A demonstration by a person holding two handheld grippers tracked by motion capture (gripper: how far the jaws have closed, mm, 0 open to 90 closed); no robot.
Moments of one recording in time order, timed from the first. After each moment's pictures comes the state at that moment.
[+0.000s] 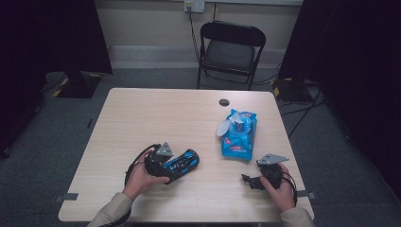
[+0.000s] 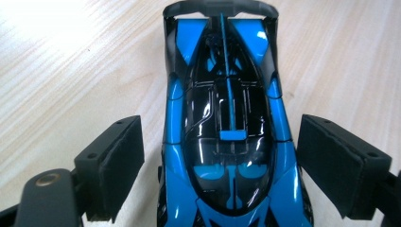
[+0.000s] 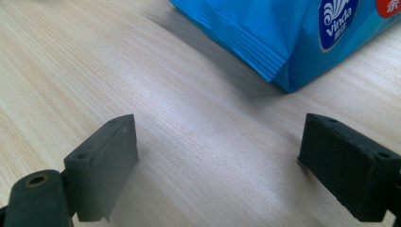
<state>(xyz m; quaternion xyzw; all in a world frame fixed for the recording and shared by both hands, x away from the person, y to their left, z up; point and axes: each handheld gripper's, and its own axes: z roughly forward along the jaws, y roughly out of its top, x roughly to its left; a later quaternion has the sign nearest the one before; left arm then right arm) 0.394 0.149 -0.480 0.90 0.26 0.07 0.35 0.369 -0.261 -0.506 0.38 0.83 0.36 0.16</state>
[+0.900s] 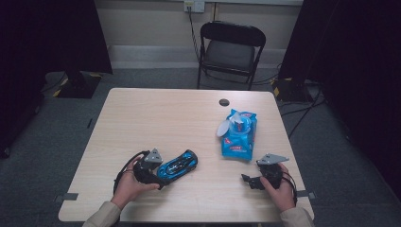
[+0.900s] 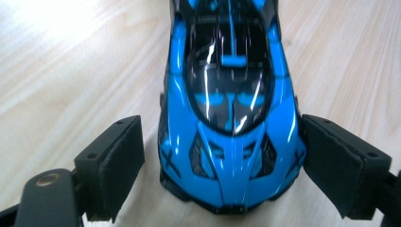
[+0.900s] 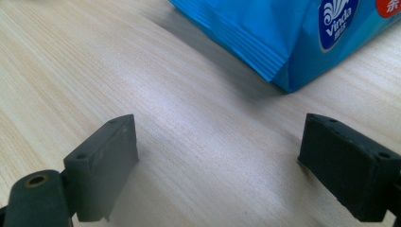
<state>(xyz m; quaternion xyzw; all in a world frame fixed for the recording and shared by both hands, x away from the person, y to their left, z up) 0.371 0.178 -0.491 0.89 0.28 0.07 0.34 0.369 -0.260 -0.506 0.38 0.83 0.36 0.16</state>
